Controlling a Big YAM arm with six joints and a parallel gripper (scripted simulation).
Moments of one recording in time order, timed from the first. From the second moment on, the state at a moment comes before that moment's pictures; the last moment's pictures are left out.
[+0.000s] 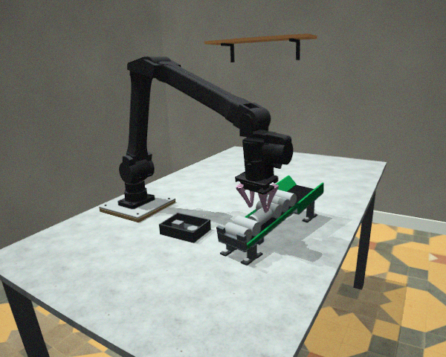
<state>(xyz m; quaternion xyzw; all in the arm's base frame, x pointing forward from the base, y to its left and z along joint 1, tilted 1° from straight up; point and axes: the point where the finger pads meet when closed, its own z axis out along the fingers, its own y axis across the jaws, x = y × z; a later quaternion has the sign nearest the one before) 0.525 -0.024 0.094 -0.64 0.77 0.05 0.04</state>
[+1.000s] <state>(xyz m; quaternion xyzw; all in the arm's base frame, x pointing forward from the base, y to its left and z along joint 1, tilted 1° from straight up) 0.527 -0.025 0.068 -0.64 0.77 0.05 0.05</state>
